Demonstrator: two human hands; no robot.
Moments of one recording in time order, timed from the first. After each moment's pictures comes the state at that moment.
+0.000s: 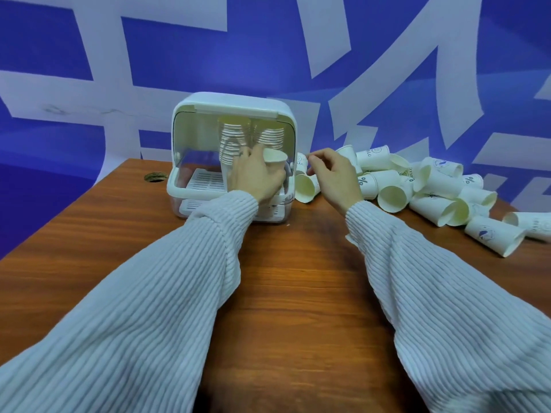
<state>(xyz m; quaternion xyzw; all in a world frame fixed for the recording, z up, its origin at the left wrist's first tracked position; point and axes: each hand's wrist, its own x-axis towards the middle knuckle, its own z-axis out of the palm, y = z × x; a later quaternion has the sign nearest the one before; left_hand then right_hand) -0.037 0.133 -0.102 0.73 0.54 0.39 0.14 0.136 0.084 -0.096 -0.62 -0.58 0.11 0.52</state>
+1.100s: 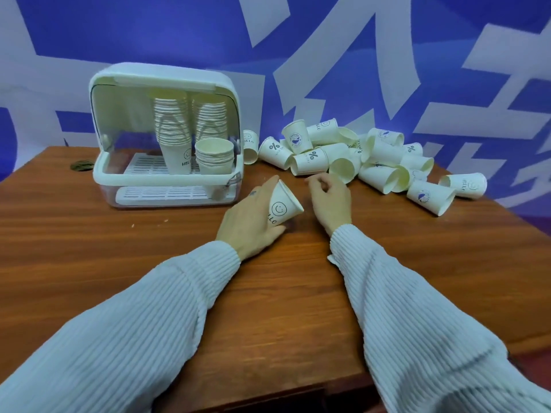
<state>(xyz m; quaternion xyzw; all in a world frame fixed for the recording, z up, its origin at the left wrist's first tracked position) 0.013 0.051 -0.187 0.87 0.37 0.29 0.13 0.203 0.013 -0.170 -0.72 -0.46 0.07 0.52</state>
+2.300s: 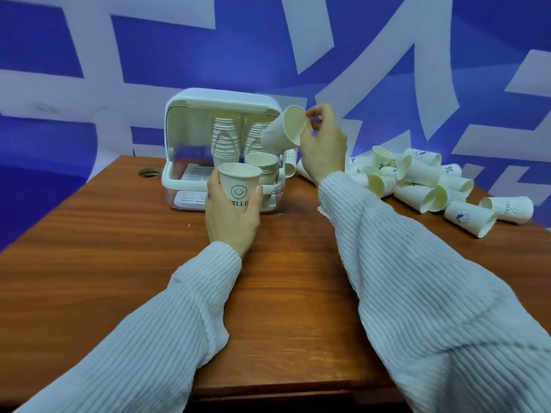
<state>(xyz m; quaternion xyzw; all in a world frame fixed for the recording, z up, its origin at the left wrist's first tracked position) -0.070 0.043 -0.166 0.59 0.49 0.60 0.23 0.101 0.071 -0.057 -0.61 -0.53 -0.04 0.58</state>
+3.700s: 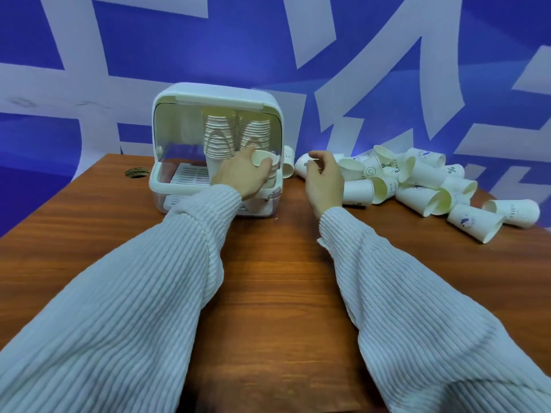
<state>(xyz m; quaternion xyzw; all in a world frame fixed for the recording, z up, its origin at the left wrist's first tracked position) -0.043 0.145 -0.109 0.77 0.53 0.29 0.19 0.127 0.082 -0.124 -0.67 -0.45 0.09 0.58</state>
